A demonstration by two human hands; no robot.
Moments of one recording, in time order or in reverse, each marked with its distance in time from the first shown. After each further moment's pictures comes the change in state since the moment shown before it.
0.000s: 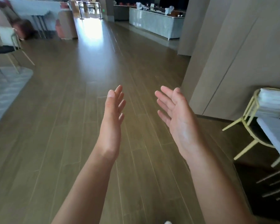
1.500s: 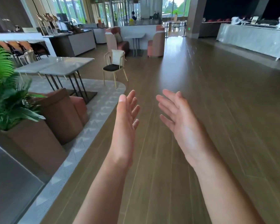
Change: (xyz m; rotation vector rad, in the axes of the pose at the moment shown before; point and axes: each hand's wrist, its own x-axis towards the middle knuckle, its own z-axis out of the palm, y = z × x) left_hand 0.412 0.142 -0.656 0.061 0.370 0.144; right_hand 0.397 0.076 0.743 0.163 -0.491 0.010
